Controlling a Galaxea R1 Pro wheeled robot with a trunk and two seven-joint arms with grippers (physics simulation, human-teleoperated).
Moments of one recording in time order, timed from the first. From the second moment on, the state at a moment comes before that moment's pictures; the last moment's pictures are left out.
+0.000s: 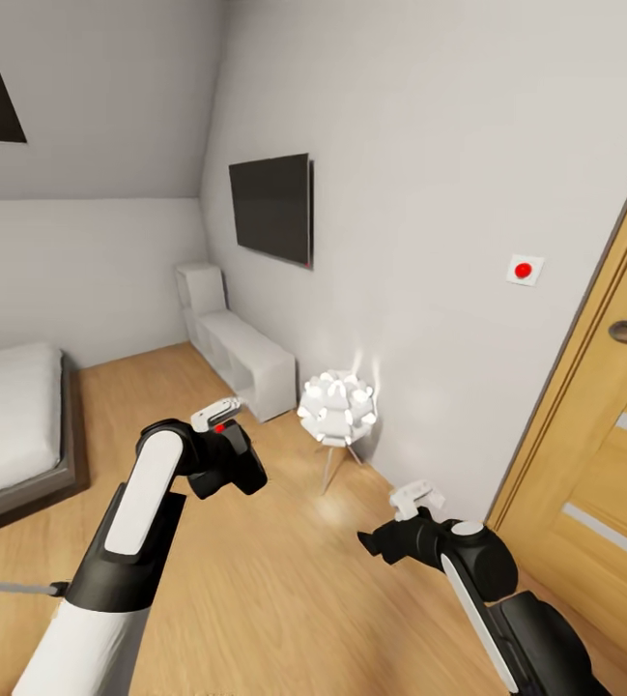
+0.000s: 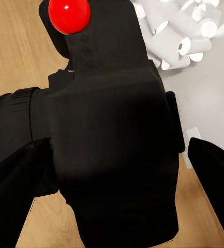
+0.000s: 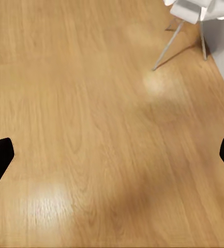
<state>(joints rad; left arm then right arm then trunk) -0.64 -0.08 -0.18 -1.61 1.22 0.91 1.19 -0.33 -0.09 0.28 -1.61 0.02 0.97 0.26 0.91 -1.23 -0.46</state>
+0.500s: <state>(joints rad) -0.65 -0.09 -0.18 -1.61 1.22 0.91 1.19 -0.38 -0.09 0.29 -1.60 0.02 0.97 0.26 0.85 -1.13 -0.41</state>
